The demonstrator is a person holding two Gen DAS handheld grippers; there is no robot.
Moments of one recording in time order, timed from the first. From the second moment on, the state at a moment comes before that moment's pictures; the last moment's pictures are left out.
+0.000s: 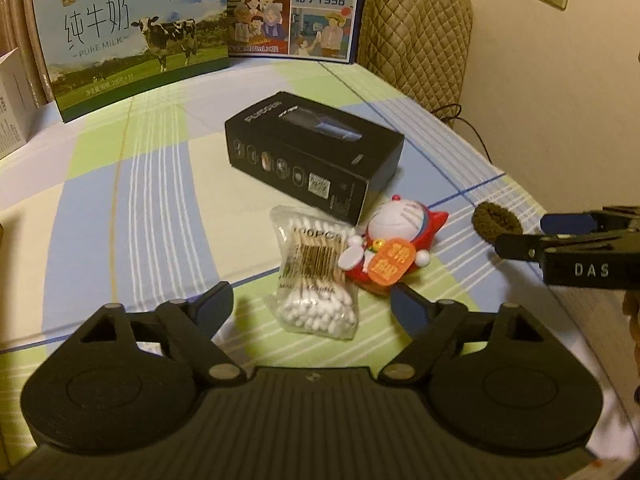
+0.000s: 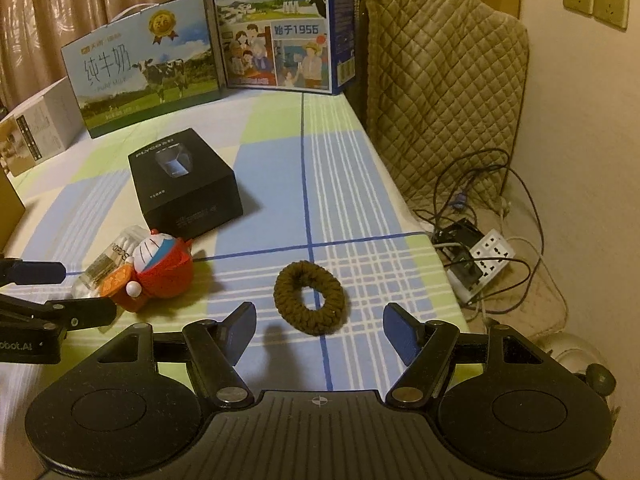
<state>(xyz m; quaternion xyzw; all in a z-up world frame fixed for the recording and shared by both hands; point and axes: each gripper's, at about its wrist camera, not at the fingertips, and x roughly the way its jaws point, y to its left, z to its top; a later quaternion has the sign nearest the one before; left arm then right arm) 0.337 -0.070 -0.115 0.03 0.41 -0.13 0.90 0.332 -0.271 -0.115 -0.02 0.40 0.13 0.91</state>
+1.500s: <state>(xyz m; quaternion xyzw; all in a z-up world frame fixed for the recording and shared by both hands) 0.238 -0.054 -0.103 0.06 0.43 -0.11 0.89 0.272 -0.221 -0.097 0.00 0.44 0.18 0.88</state>
